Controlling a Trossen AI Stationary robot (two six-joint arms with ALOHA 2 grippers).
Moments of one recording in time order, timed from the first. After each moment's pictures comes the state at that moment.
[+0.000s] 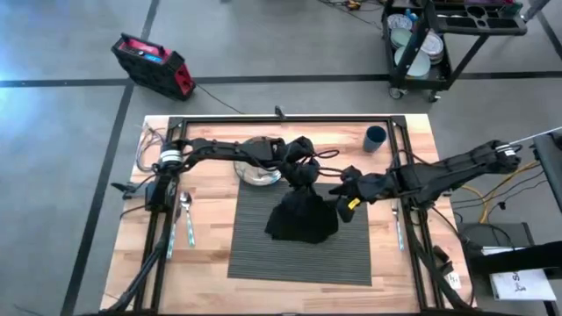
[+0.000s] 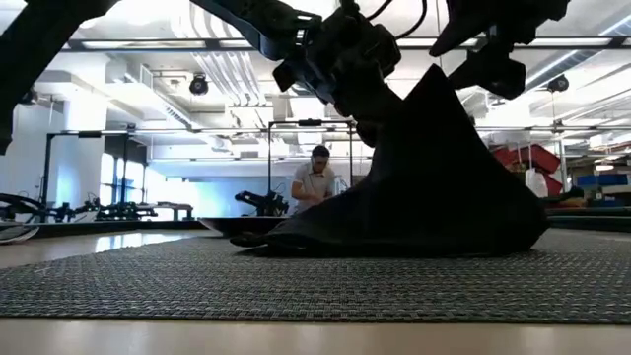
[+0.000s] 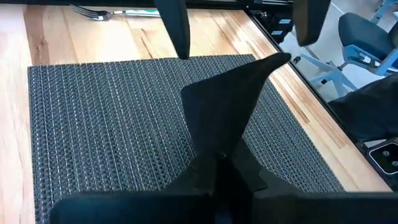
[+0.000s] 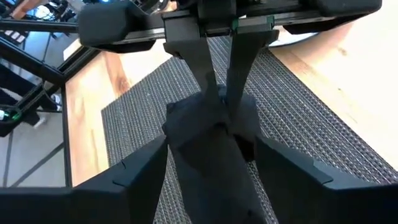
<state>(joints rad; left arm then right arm) 0.17 2.04 1.61 -0.31 0.69 0.20 0.20 1.06 0.76 -0.32 0.21 0.79</state>
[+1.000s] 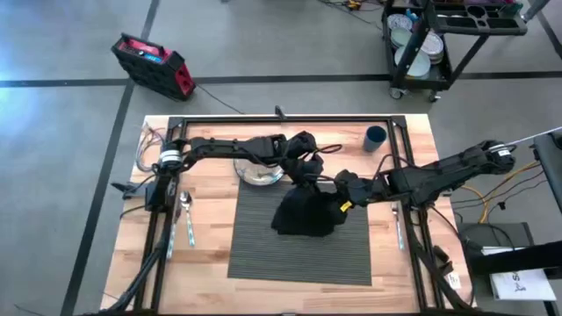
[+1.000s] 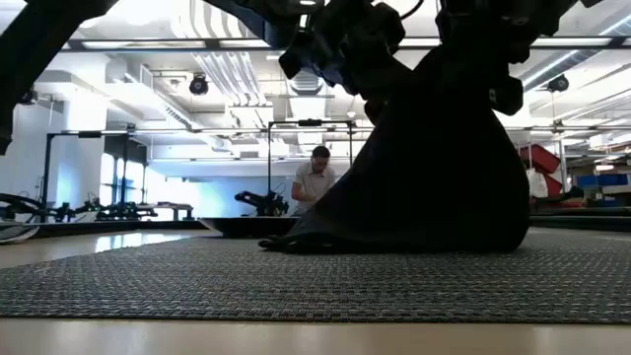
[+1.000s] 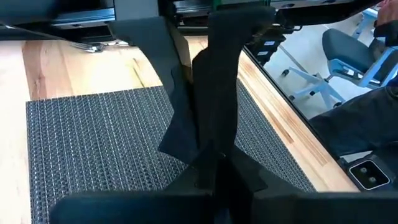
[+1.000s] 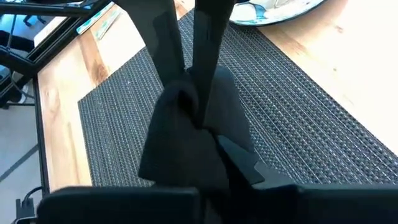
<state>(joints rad) 0.17 2.04 1.69 -0.33 0.74 0.17 0.20 1.15 0.76 -0.32 0.21 0.84</state>
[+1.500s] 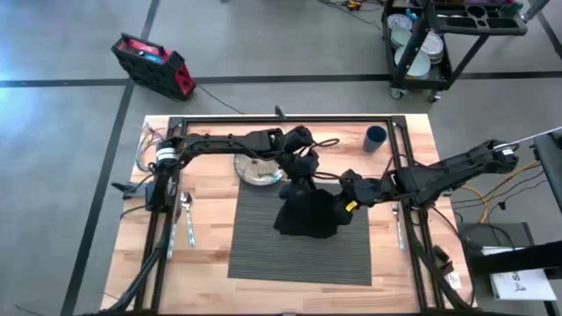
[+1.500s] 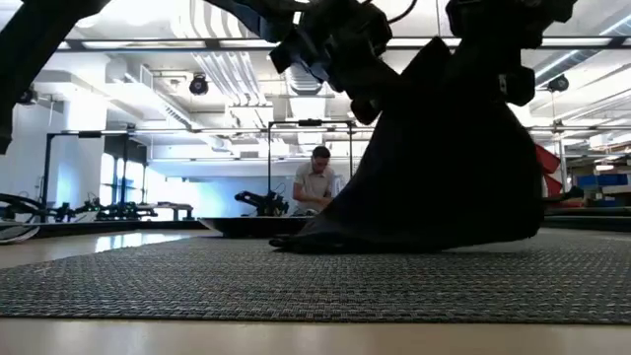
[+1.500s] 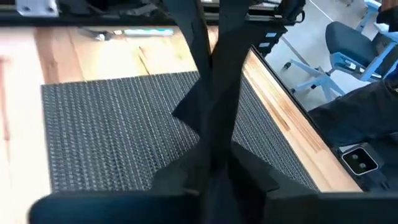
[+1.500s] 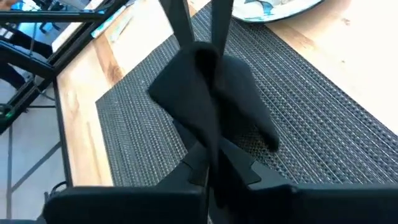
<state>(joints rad) 0.21 1.99 1.69 -0.44 0.75 0.23 0.23 1.07 0.77 -0.36 0.20 0.87</state>
